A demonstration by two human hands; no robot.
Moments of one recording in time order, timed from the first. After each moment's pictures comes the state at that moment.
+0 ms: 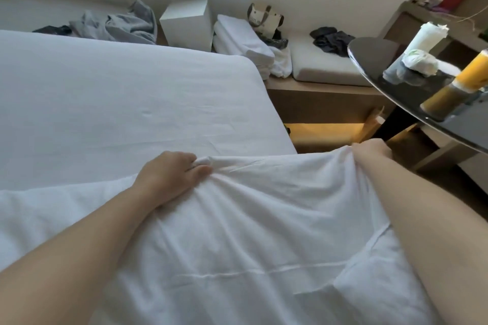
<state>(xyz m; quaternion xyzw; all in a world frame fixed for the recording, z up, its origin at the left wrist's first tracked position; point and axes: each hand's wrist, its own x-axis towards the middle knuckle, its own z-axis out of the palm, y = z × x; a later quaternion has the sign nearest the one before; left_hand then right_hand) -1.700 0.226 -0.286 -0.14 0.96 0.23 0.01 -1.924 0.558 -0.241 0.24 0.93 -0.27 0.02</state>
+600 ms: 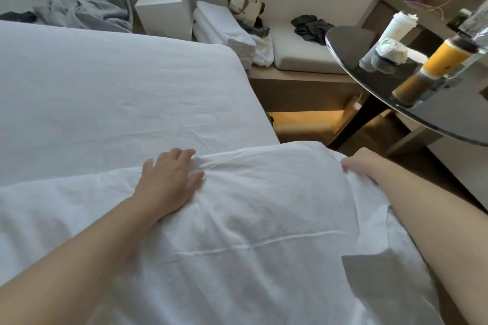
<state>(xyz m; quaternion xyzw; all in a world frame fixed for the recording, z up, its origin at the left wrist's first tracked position) -1.694 0.249 -0.298 -0.14 0.97 0.18 0.03 -1.900 0.591 -0.232 0.19 0.96 -0.09 0.20</state>
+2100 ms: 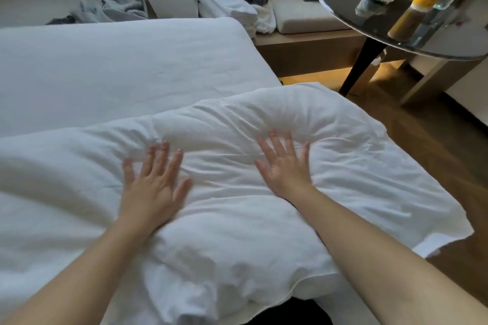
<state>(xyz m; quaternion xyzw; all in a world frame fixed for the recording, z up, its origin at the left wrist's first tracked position) -1.485 0.266 -0.305 -0.13 0.99 0.02 0.00 -1.620 0.526 -0.303 -0.21 0.98 0.04 0.05</state>
